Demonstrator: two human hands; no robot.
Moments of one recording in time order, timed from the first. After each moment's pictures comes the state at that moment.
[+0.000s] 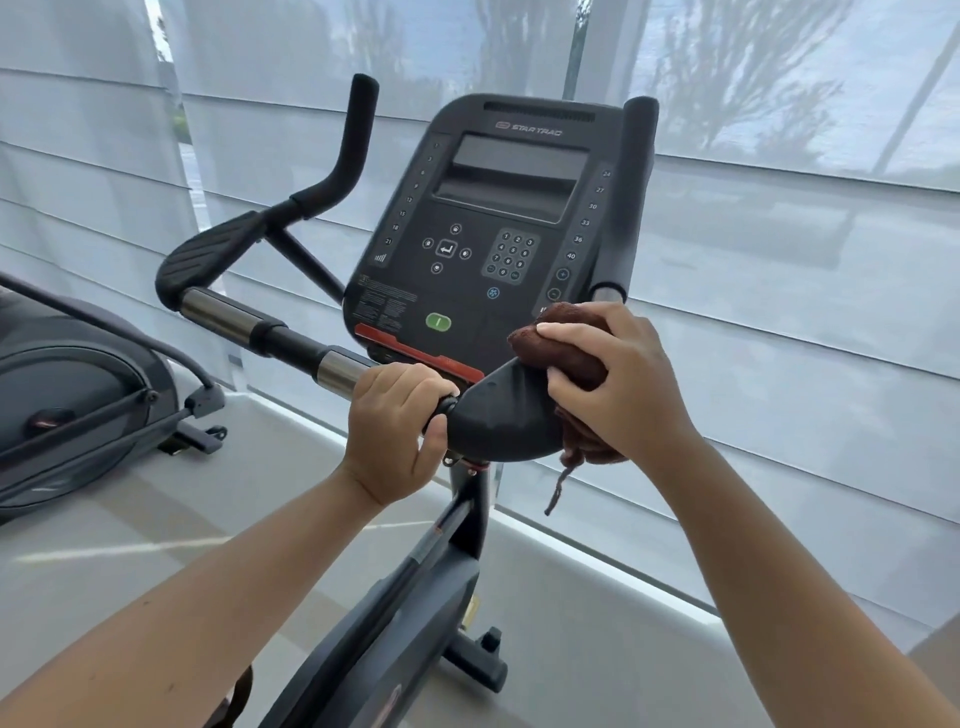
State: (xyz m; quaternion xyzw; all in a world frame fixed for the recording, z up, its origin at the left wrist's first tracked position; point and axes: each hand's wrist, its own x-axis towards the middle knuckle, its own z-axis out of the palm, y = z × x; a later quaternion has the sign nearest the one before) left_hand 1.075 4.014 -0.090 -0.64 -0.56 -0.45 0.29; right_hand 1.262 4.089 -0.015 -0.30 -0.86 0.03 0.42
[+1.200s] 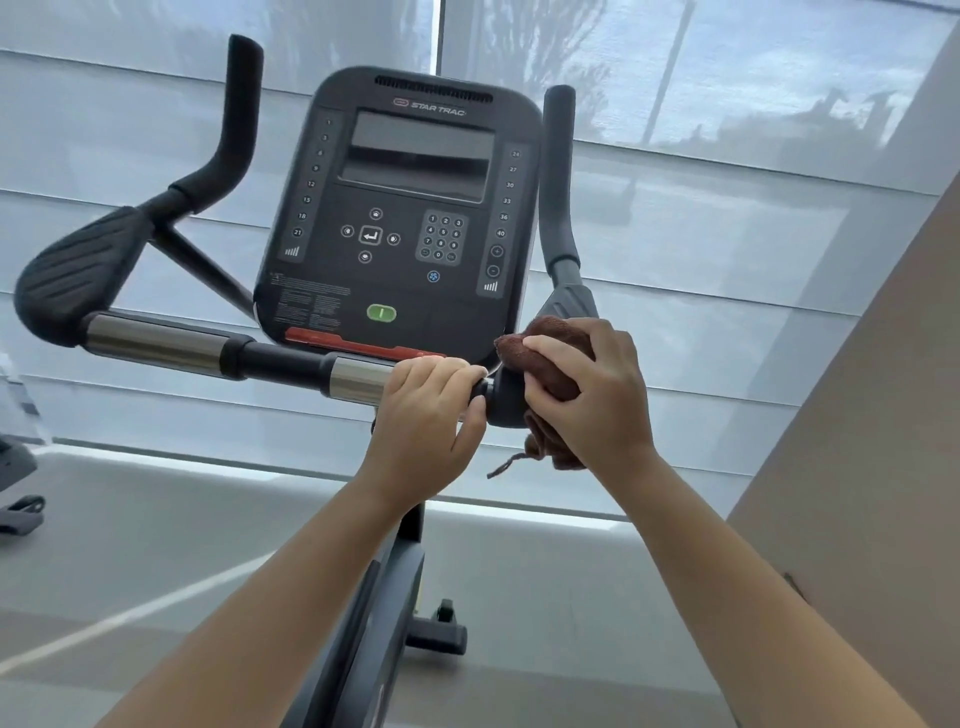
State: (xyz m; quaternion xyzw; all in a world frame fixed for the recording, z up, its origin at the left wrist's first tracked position) left_hand 1.049 3.992 -0.078 -0.75 -0.51 -0.40 0.14; right_hand 1.212 4.015 -0.048 -0.42 -0.76 -0.13 0.49
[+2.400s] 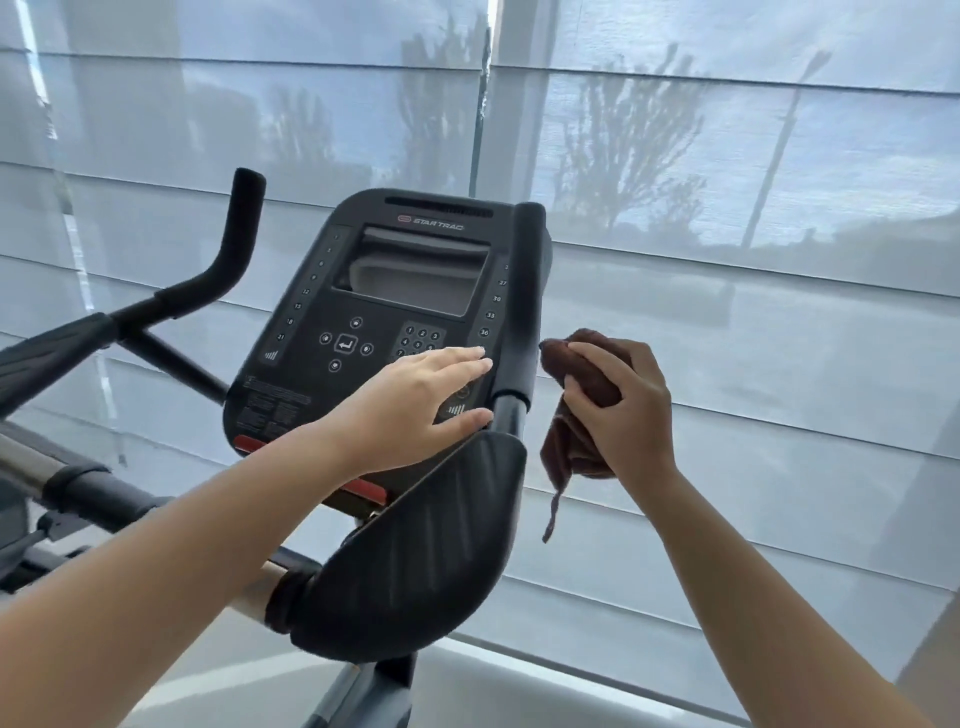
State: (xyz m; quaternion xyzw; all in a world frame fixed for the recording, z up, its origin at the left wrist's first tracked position) left_hand 1.100 4.127 0.026 -0.78 -0.54 -0.28 0.12; right_hand 1.302 4.216 0.012 -0.32 -0.73 0.04 0.60
